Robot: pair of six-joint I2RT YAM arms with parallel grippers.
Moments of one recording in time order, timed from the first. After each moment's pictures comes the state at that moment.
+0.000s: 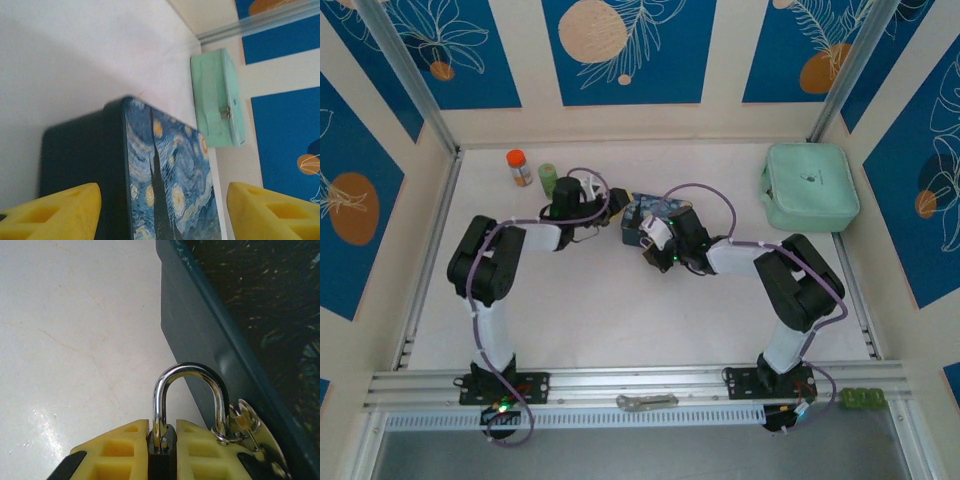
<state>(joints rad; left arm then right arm) -0.39 1.98 1.05 0.53 0.63 -0.99 0.57 1.73 0.85 0.08 -0.32 -0.23</state>
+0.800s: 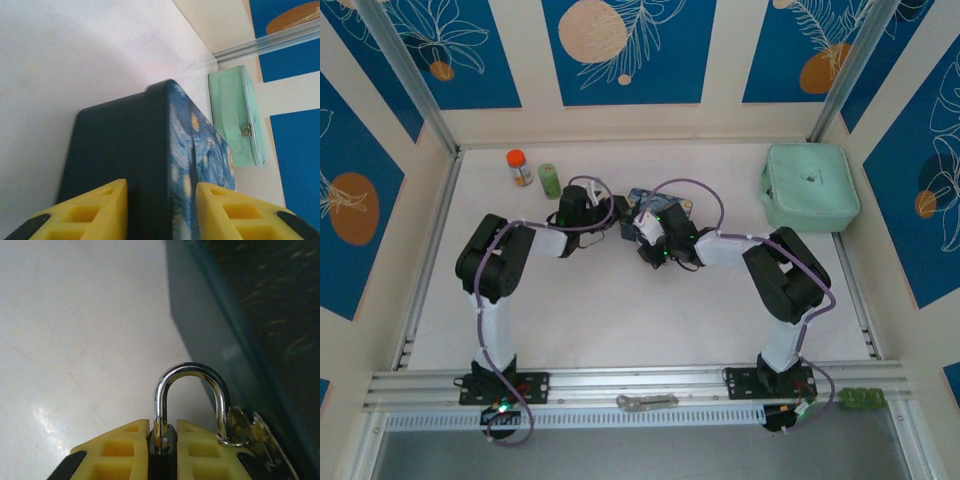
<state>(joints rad) -0.42 2.02 1.00 0.65 0.49 -1.02 0.61 1.82 0.98 -0.03 -0.22 -0.11</state>
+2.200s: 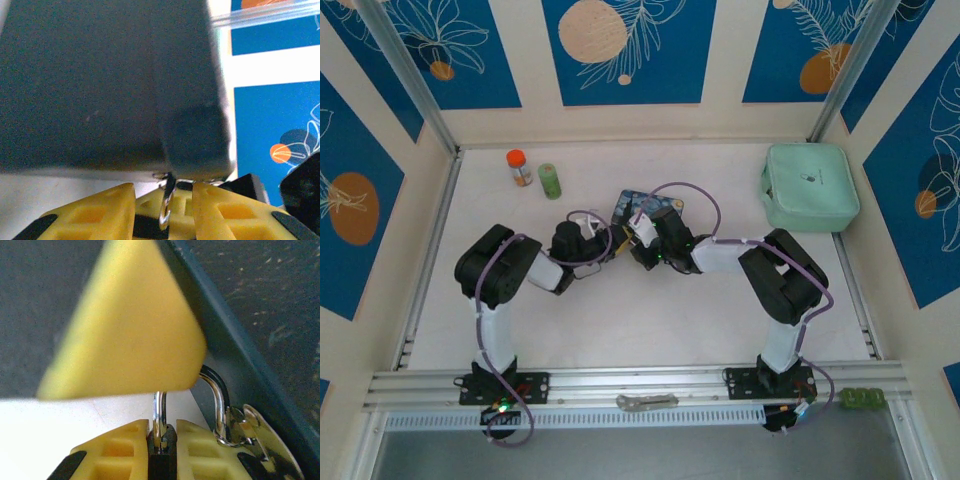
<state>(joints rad) -0.47 1.98 0.66 1.08 0.55 -1.26 0.66 1.82 0.93 0.11 -0.21 -0.10</state>
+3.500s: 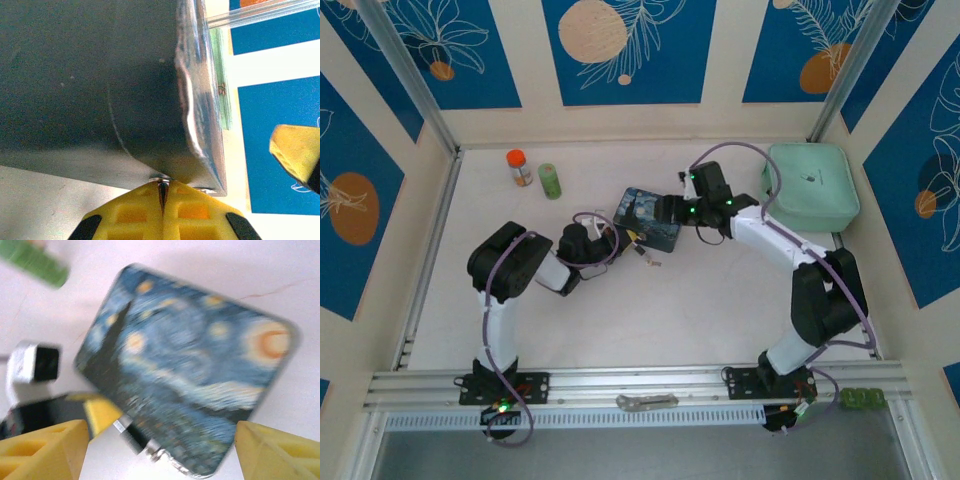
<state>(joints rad) -0.50 2.06 0.70 1.15 0.50 -1.21 0.42 1.61 1.19 -0.41 -0.18 0.48</state>
